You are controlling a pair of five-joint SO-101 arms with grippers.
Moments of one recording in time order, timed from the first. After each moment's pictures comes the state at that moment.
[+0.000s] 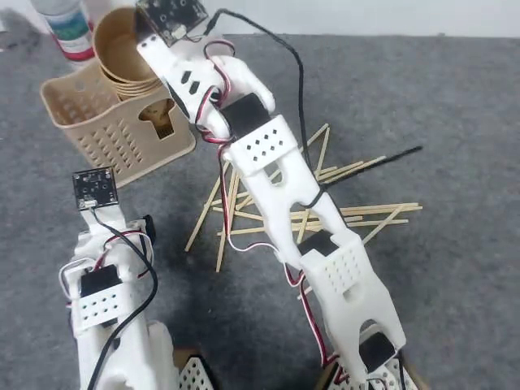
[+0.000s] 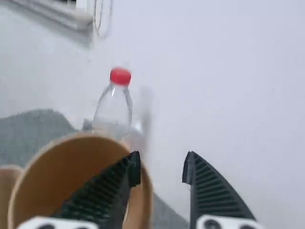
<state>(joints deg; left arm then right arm) -27.3 -54.3 82.1 37.7 -2.8 -40.3 43.8 -71.8 36.9 12.2</state>
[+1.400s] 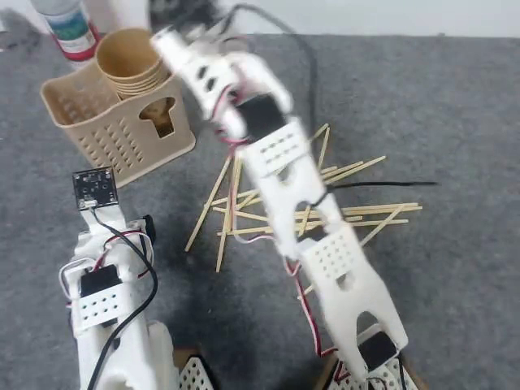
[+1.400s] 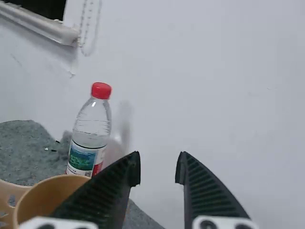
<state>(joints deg) -27.3 -54.3 82.1 37.7 -2.8 -36.0 52.8 -93.3 48.4 11.9</state>
